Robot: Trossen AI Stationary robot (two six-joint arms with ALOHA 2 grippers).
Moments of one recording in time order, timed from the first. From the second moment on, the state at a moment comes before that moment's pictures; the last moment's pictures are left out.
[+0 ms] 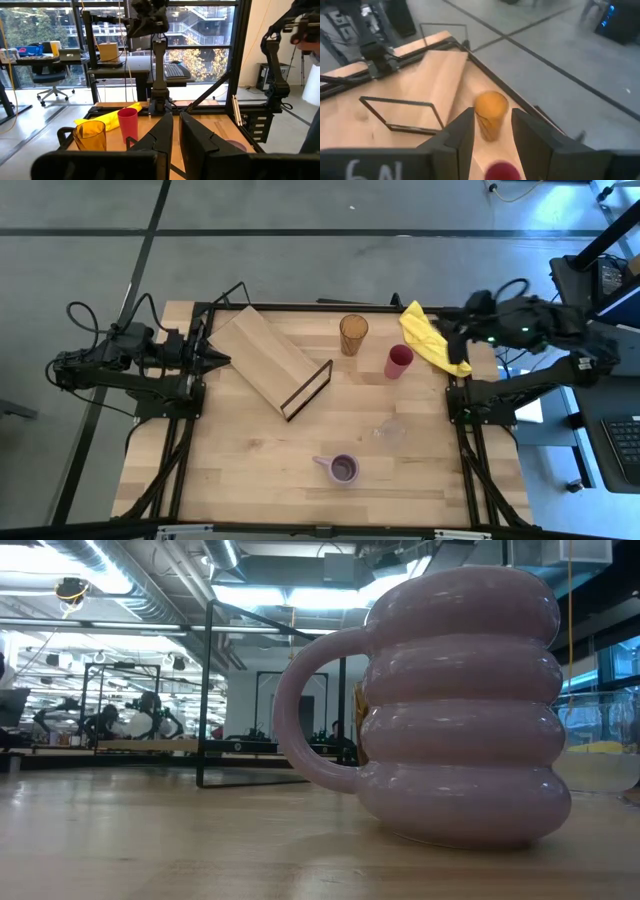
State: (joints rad) left arm 0.00 0.39 0.79 -0.39 0.00 0.00; right arm 0.00 0.92 1.50 -1.11 0.50 0.34
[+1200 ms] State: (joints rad) left arm 0.00 0.39 0.79 -0.39 0.00 0.00; right arm -0.62 1.78 1.80 -1.15 -0.06 0.15
